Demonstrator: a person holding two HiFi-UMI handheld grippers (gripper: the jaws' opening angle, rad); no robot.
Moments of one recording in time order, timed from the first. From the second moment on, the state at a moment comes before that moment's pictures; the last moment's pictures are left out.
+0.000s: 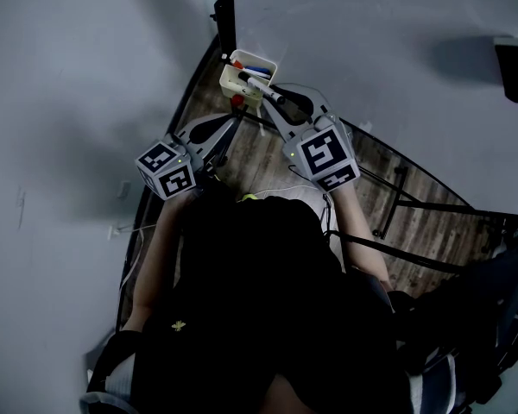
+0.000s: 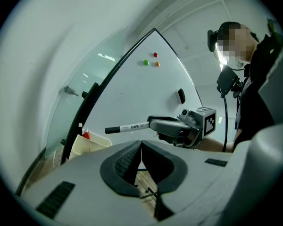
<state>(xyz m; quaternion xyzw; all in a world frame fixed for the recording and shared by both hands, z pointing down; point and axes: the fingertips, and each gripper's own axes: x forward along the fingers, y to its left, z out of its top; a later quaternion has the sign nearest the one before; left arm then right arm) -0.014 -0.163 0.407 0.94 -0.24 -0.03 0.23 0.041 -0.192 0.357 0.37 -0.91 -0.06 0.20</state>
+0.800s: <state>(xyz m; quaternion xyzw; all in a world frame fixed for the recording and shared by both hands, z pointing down) -0.025 -0.168 0.410 0.94 -0.24 -0.03 0.24 0.046 -0.215 0.357 0.40 -0.90 -0.06 0.18</state>
